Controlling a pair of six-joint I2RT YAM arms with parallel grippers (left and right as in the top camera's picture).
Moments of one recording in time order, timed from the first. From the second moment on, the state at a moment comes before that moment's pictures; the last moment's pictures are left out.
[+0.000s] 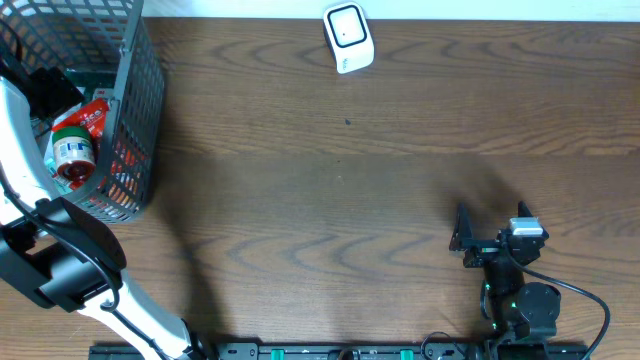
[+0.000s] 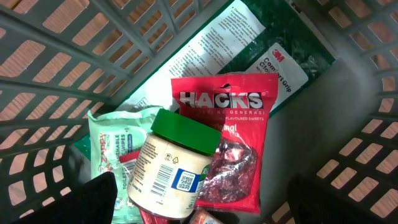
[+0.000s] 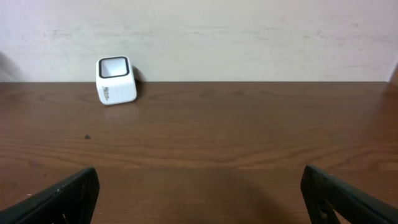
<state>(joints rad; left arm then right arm) 0.52 2.01 1.99 -1.12 -0.06 -0.22 0.03 0.01 0.01 -0.07 -0.01 0.04</state>
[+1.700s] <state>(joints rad) 0.52 2.01 1.99 -1.14 -0.06 -0.14 0.03 0.01 0.01 -0.07 -0.01 0.04</state>
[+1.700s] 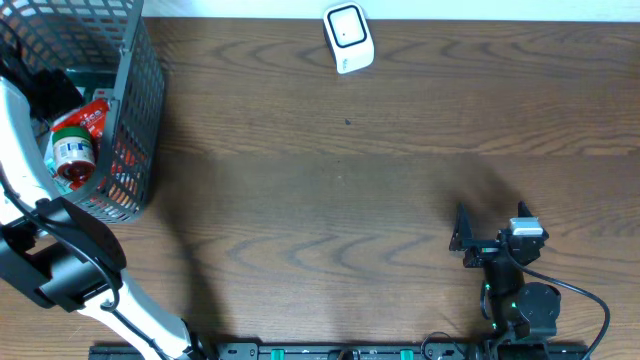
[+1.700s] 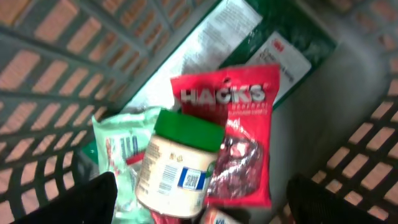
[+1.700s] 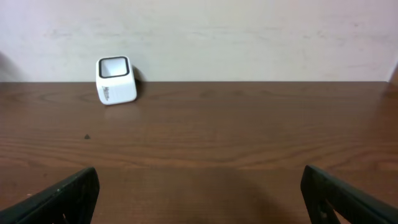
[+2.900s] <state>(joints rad) 0.57 2.01 1.60 -0.90 -0.06 -0.13 0.03 0.01 0.01 -0.07 -0.01 0.04</state>
